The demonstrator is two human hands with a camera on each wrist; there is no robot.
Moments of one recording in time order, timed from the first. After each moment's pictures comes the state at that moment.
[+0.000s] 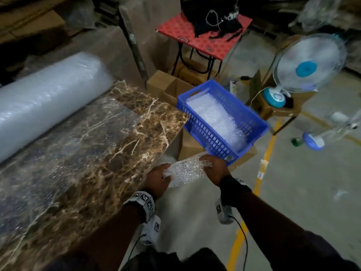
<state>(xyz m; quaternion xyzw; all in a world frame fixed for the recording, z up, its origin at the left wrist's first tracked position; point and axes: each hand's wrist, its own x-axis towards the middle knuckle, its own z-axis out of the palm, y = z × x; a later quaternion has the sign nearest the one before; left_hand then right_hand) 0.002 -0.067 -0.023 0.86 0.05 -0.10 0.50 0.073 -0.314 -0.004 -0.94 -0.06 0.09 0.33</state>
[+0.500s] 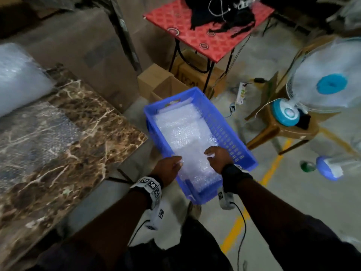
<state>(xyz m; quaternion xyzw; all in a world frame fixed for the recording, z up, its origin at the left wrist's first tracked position) 0.268 -0.289 -0.045 0.88 0.07 -0.15 0.45 0.375 -0.513 -0.062 -0.94 -0.10 0.15 0.27</state>
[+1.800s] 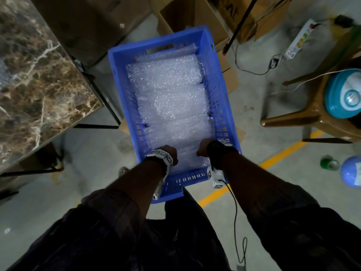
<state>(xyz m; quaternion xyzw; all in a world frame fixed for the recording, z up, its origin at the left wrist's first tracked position) 0.386 -0.422 -0.172 0.84 0.12 -0.51 0.15 0.504 -0.557 -0.211 -0.78 -0.22 0.58 -0.13</state>
